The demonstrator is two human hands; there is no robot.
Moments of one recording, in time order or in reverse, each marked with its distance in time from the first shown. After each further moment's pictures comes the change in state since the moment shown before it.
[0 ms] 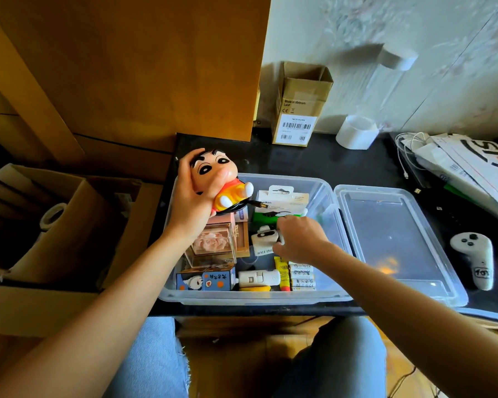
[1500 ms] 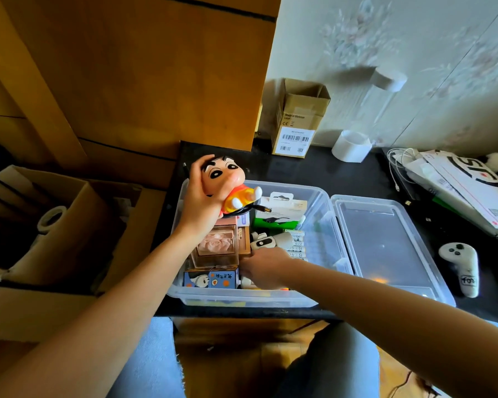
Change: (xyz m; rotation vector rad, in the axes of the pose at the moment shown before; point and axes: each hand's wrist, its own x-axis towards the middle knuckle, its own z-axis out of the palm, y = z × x) left_hand -0.004 0.014 0.004 -0.037 -0.014 -0.024; right_hand -0.009 -0.060 0.013 -0.178 -0.336 -0.372
